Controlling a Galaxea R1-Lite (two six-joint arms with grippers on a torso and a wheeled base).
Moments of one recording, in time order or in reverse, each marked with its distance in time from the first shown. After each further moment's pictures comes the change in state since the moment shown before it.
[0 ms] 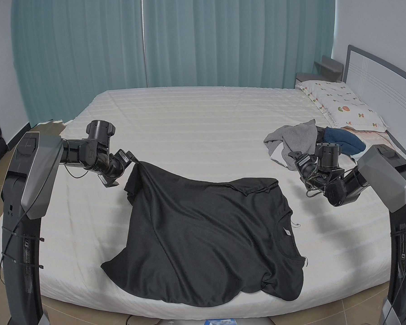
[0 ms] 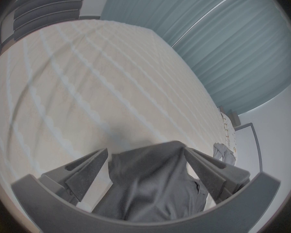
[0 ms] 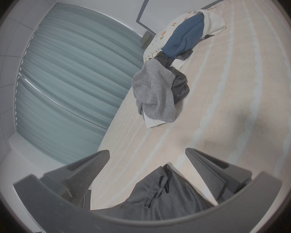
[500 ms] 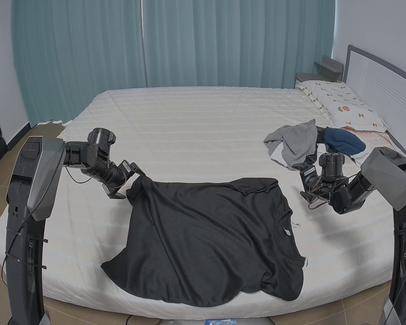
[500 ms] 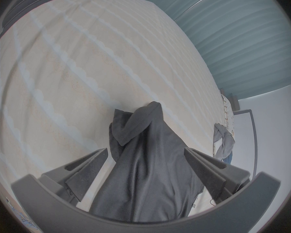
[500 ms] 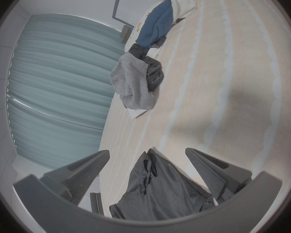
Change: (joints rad) left arm 0.012 0.064 -0.056 0.139 -0.167 0.048; right arm -0.020 -0.023 0.130 -0.006 0.060 0.171
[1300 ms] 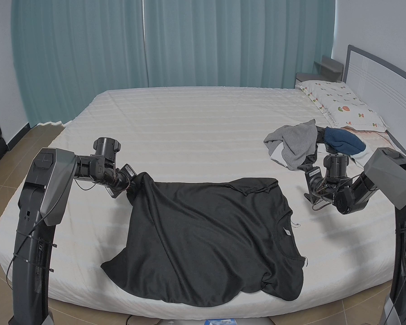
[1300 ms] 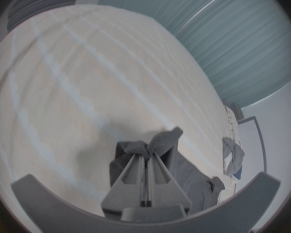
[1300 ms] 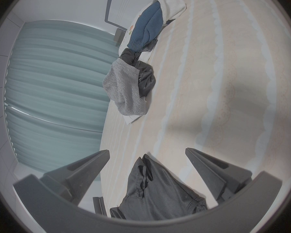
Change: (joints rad) left arm 0.001 0.098 -0.016 -0.263 0.175 -0.009; right arm -0.025 -0.001 0.009 0.000 0.006 0.027
